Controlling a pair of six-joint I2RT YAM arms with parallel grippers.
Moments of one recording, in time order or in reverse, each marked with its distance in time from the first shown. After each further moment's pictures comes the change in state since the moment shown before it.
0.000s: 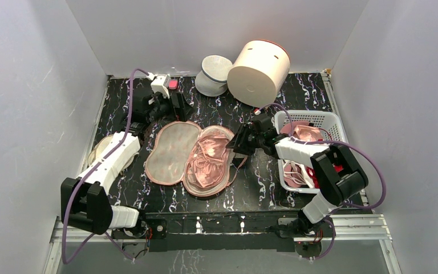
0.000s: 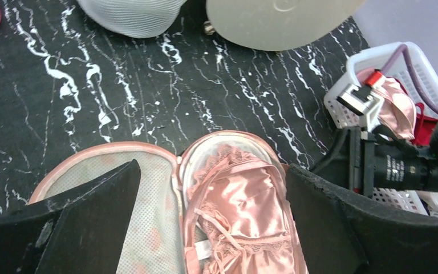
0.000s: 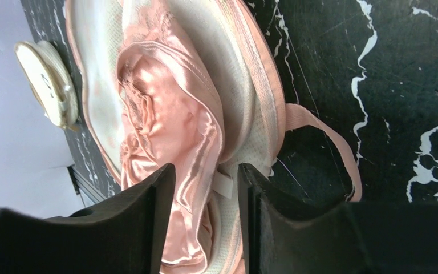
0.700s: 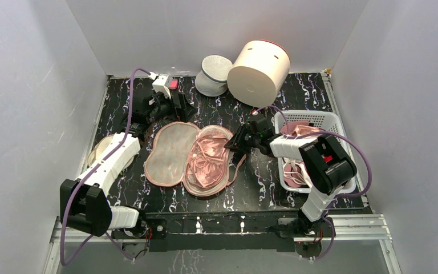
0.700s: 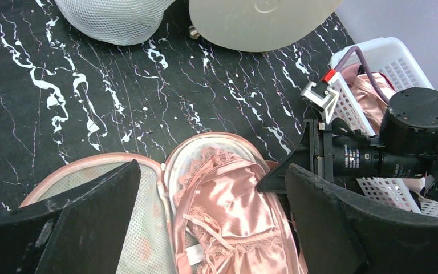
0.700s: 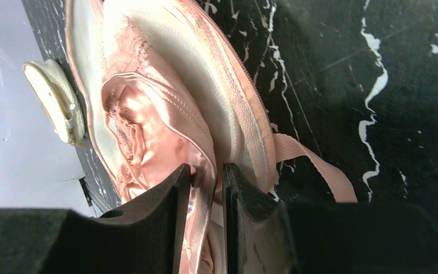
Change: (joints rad) left arm -0.023 -0.020 0.000 0.014 0.027 0.012; right arm 0.000 0.128 0.014 0.132 -0.005 0.070
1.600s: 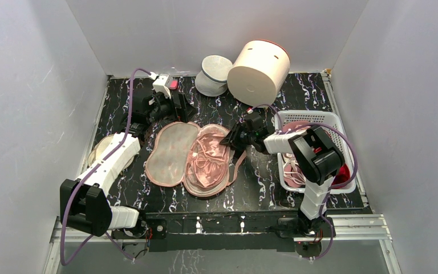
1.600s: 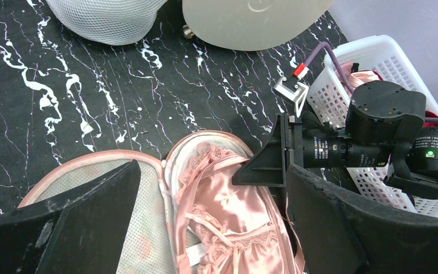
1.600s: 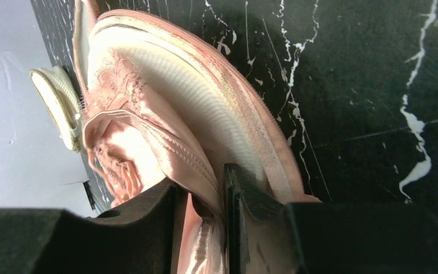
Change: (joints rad) left arm 0.000 0.000 0.000 0.002 0.021 -0.005; right arm 0.000 0.125 0.068 0.104 -0.023 0.003
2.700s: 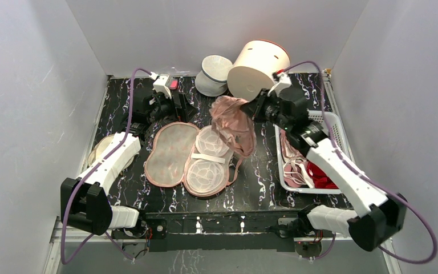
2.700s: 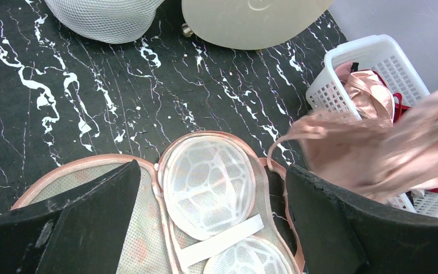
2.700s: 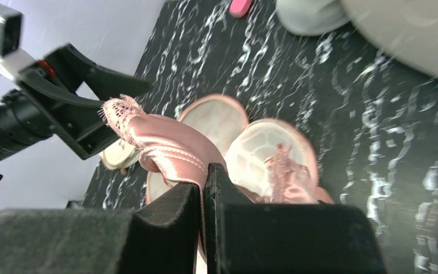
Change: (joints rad) left arm 0.000 0.010 0.000 0.006 0.005 -0.004; right arm 0.000 -0.645 0.211 -0.456 0.180 -0.345
